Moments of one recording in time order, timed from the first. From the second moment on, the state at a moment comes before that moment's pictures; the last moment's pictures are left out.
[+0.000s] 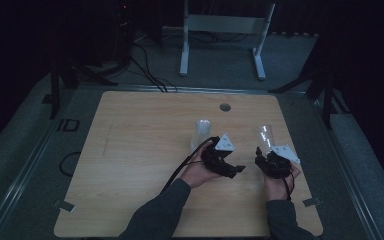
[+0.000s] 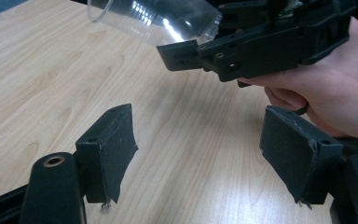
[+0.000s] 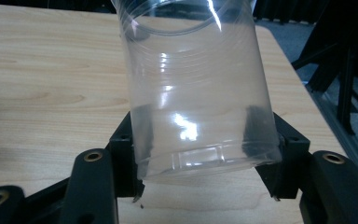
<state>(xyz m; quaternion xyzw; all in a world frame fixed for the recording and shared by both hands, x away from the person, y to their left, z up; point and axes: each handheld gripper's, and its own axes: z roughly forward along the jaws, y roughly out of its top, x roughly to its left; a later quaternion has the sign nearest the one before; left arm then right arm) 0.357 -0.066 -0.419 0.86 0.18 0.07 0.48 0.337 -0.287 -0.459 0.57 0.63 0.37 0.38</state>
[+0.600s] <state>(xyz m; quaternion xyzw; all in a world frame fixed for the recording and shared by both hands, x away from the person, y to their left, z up) 0.370 -0.076 -0.409 0.83 0.23 0.06 0.50 0.330 -0.286 -0.454 0.56 0.62 0.38 0.40</state>
